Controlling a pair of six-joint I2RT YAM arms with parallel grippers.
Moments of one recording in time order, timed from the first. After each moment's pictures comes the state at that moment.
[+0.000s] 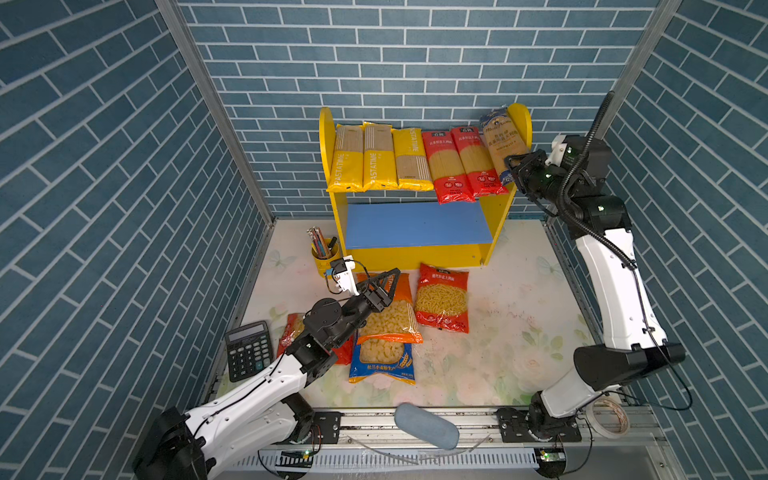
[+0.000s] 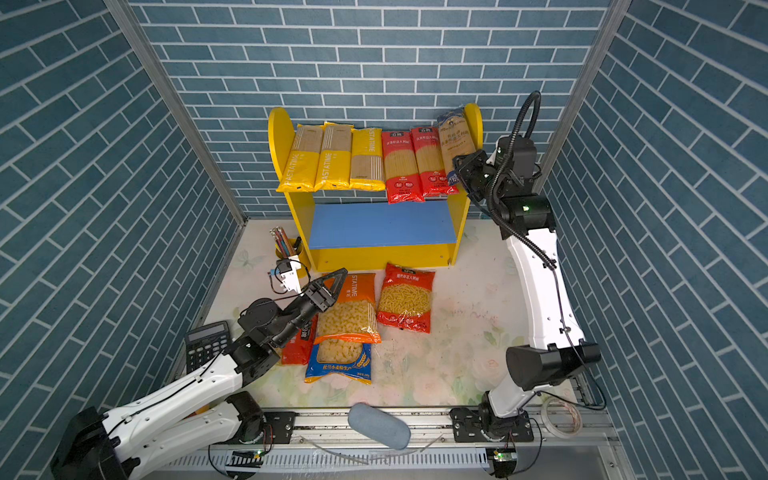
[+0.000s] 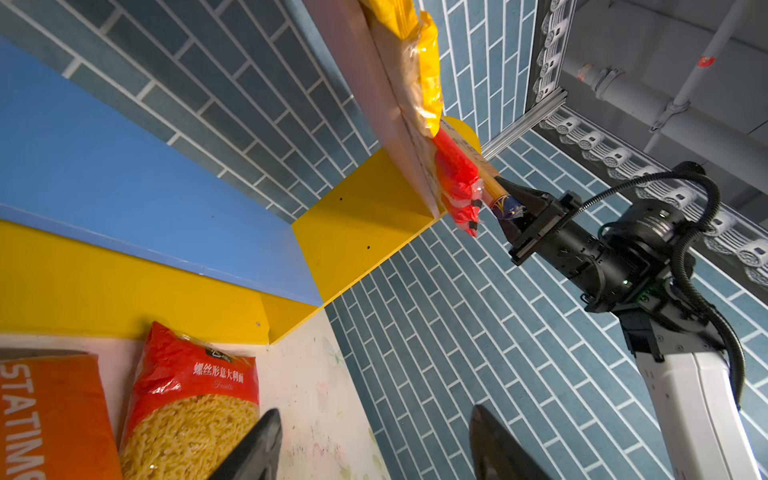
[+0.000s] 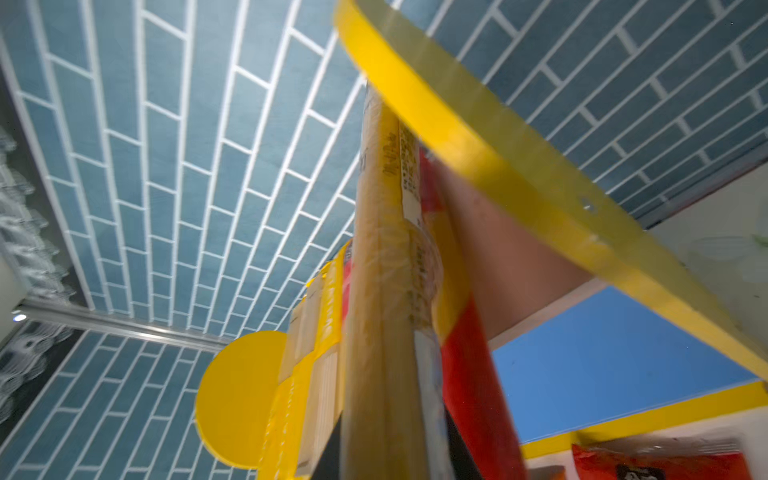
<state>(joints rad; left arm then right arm) -0.74 0.91 0.50 0.53 -0.02 -0.96 0.21 1.65 2.13 -0.72 -0.20 0.95</state>
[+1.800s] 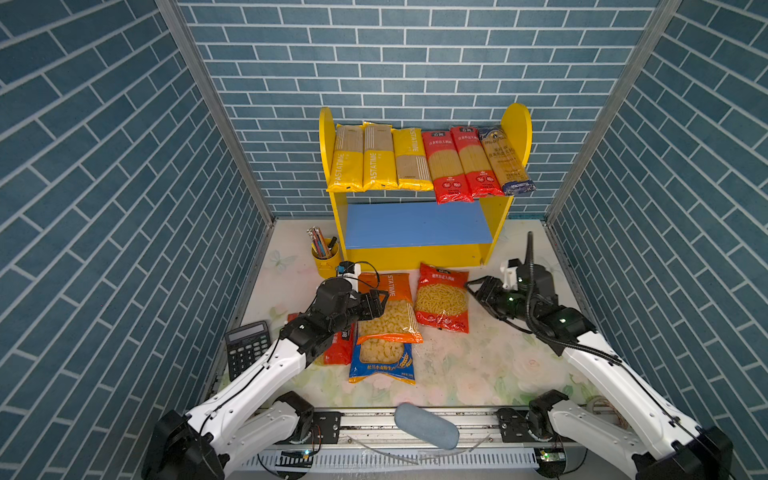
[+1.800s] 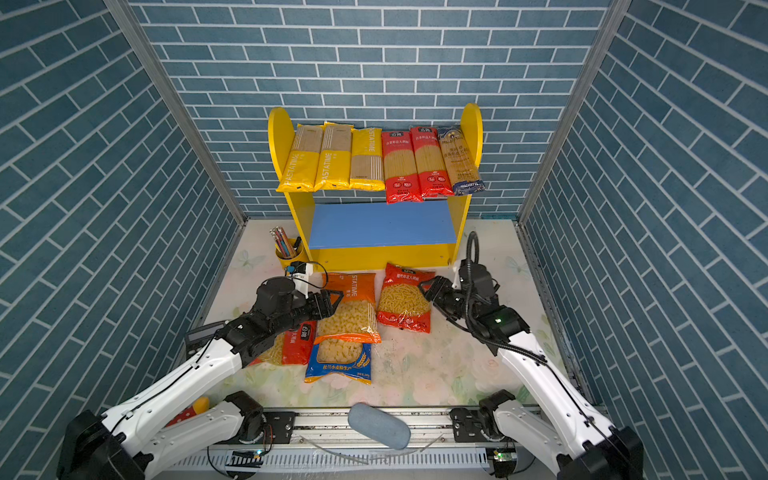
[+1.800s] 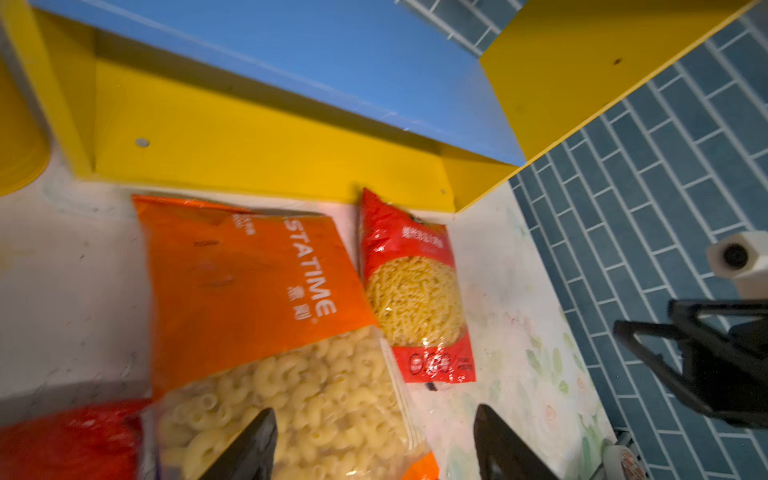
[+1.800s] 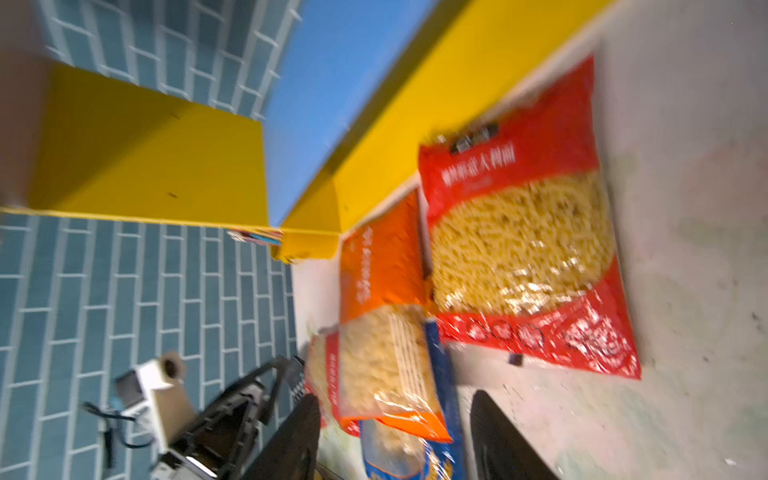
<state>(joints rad) -0.54 0.99 0.67 -0.24 0.13 -0.64 0.49 0.99 0.77 -0.42 -0.29 1.00</state>
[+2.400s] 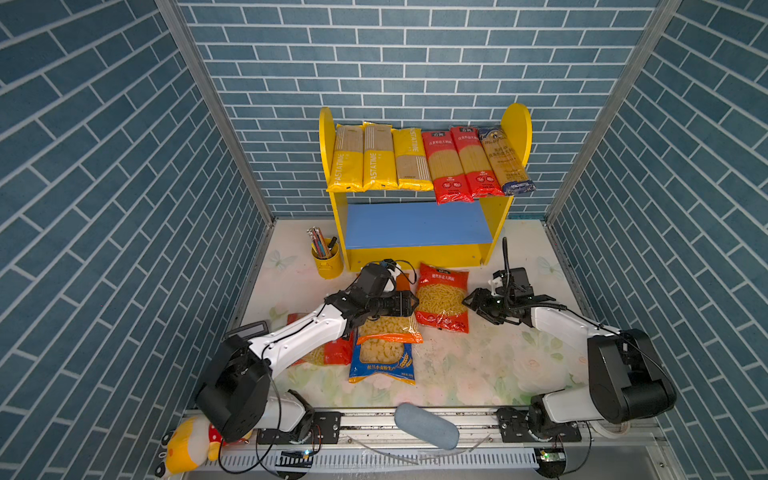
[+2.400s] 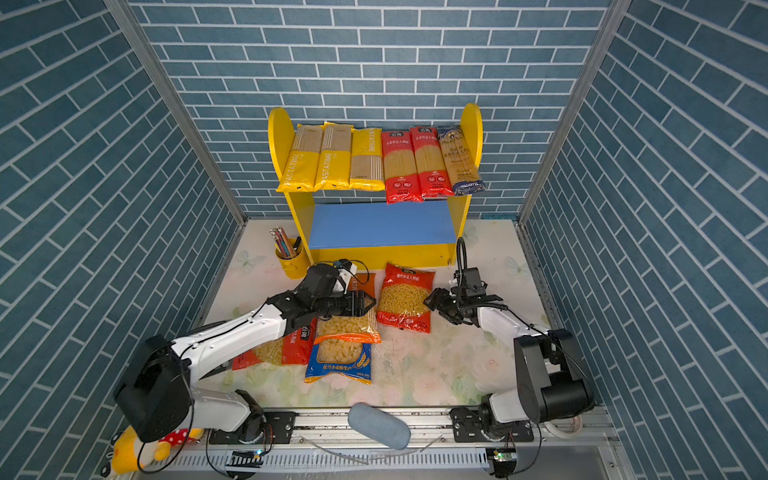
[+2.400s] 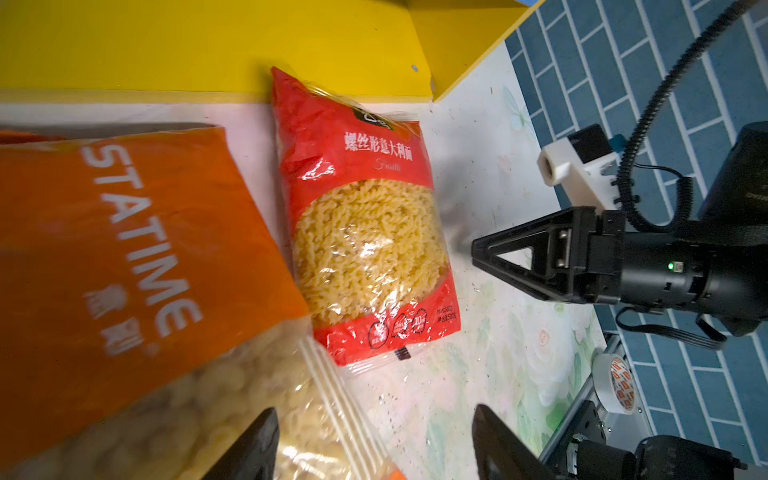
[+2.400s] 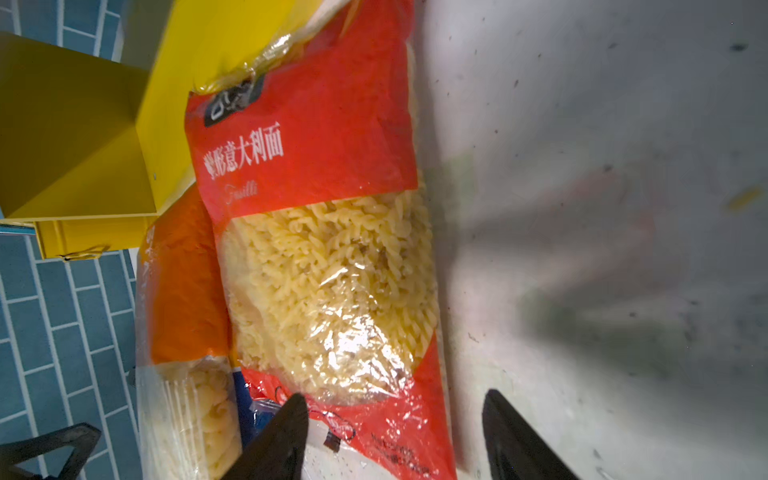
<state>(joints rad) -0.68 1.44 0.91 -0.18 0.26 -0.59 0.26 1.45 0.70 -0.22 -0.44 0.66</state>
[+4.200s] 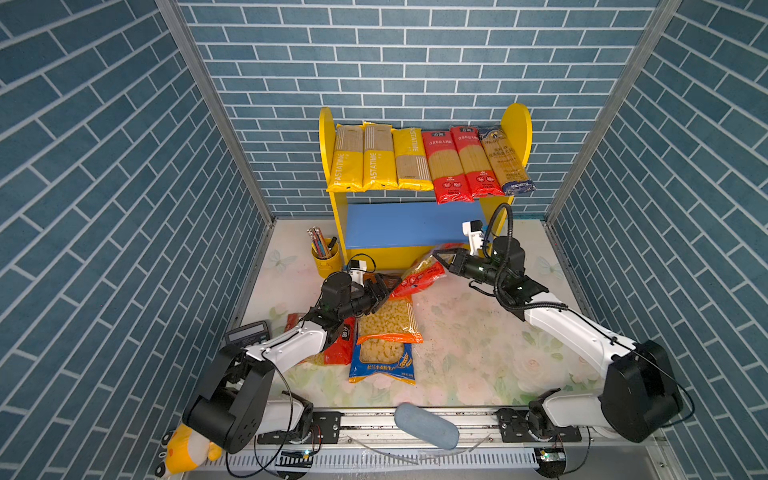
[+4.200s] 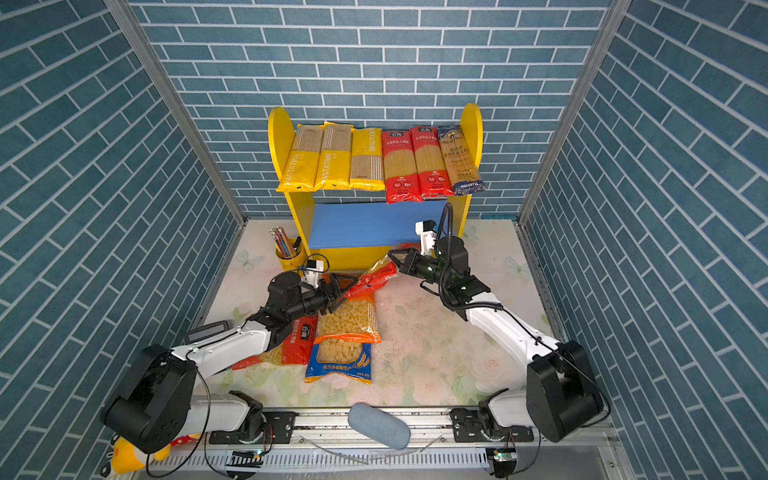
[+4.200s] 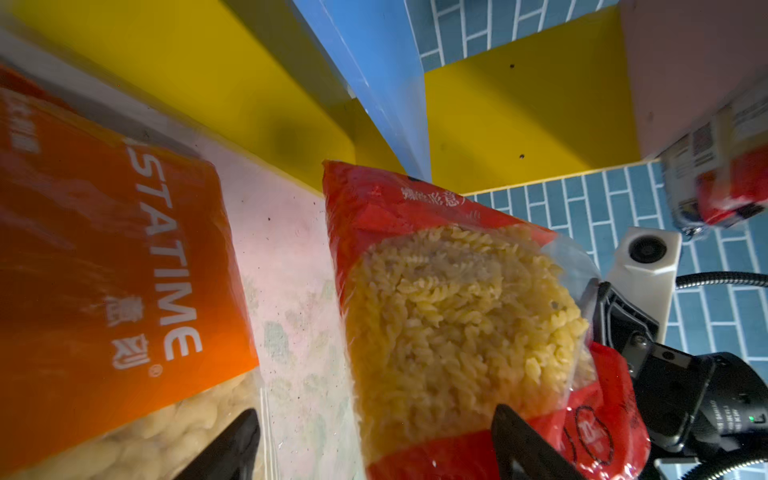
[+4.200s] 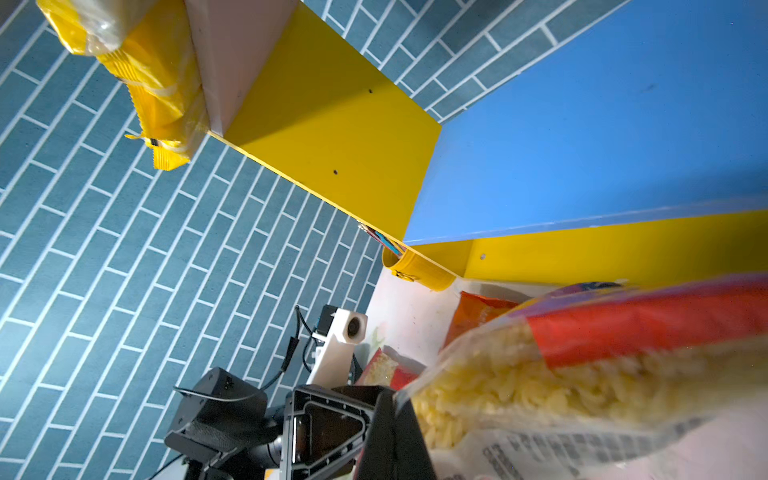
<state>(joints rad) -0.42 1.32 0.53 0.53 0.53 -1.22 0.53 1.40 0.96 0.26 -0.53 0.84</state>
